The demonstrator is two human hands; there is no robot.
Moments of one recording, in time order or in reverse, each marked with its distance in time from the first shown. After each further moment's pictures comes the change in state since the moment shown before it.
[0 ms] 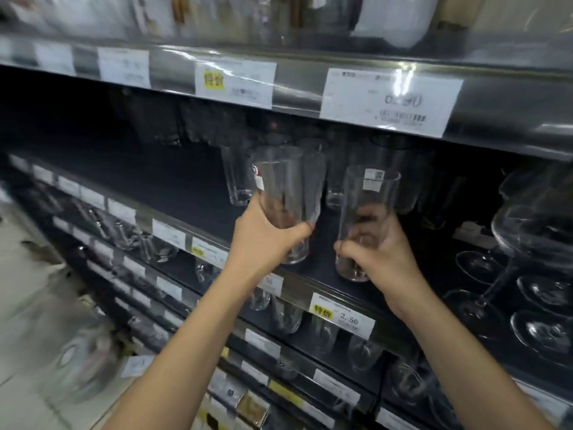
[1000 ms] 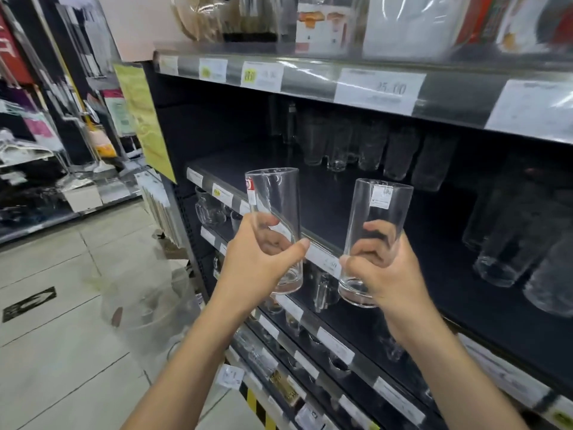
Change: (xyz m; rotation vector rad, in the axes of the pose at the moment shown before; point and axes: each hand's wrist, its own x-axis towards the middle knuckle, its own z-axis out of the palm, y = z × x) left_hand 0.106 -0.146 -0.367 -0.016 0.199 -0.068; right_hand 0.070 -0.045 0.413 0.188 -0.237 -0.031
